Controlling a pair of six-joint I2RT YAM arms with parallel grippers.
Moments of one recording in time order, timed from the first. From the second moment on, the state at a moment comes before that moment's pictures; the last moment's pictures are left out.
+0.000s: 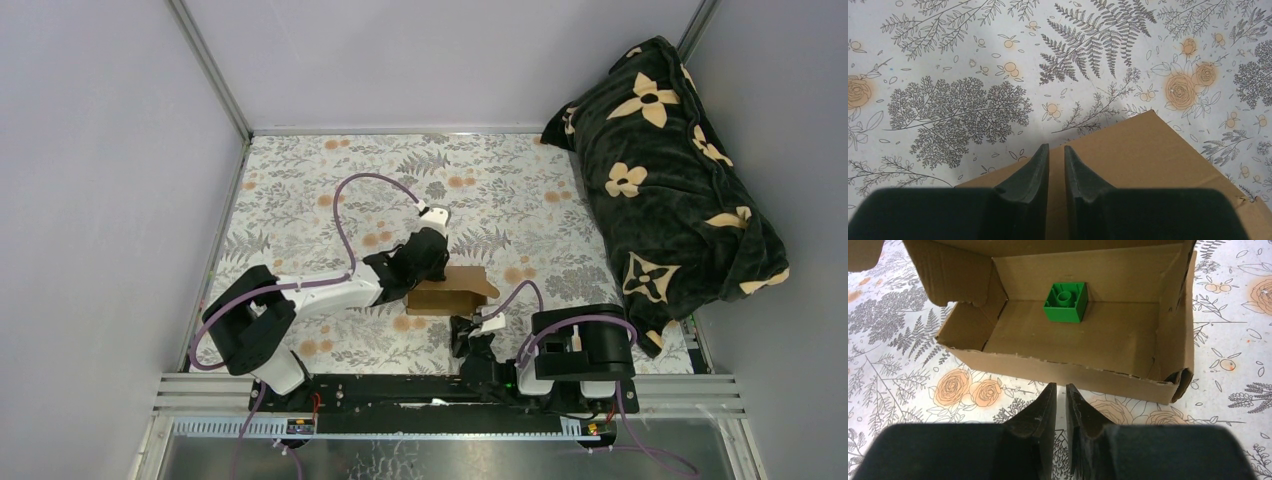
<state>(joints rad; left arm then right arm) -0.89 1.58 0.88 0.03 -0.31 -0.47 1.54 1.82 0.25 1.16 1.18 0.64</state>
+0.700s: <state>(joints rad) -1.00 1.63 0.80 0.20 -0.44 -0.54 1.51 1.82 0.19 1.25 1.06 0.62</state>
